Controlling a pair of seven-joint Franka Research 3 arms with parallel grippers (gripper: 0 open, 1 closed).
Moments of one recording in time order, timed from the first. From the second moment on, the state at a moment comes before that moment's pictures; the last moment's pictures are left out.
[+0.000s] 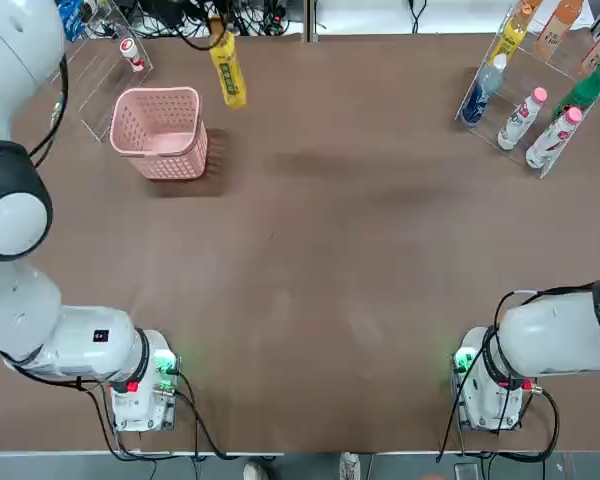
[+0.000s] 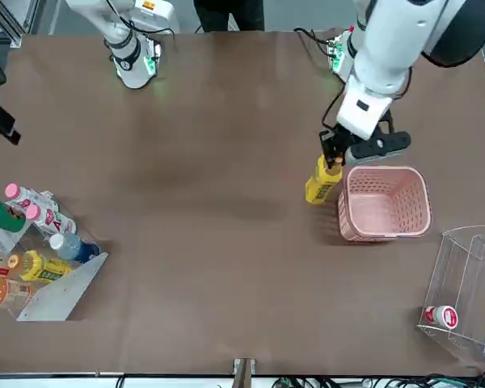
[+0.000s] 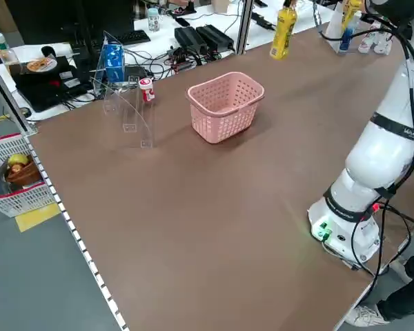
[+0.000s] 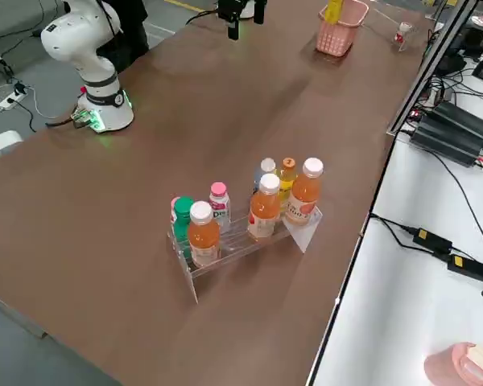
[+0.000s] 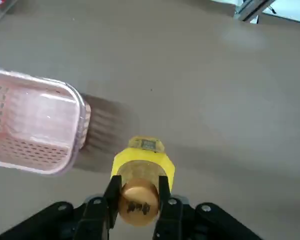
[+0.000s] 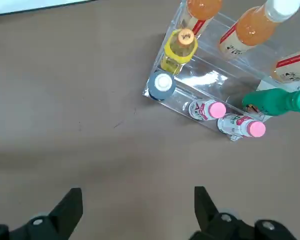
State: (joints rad) left arm -0.01 0.17 -0.56 -1.49 0.13 1.77 -0.79; right arm 0.02 0.02 -0.07 -1.40 -0.01 1.47 0.09
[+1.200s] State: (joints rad) left arm -0.11 0.35 -0.69 -1.47 0.31 1.82 -1.09; right arm 0.04 0.04 -0.08 -1.43 -0.01 1.53 0.09
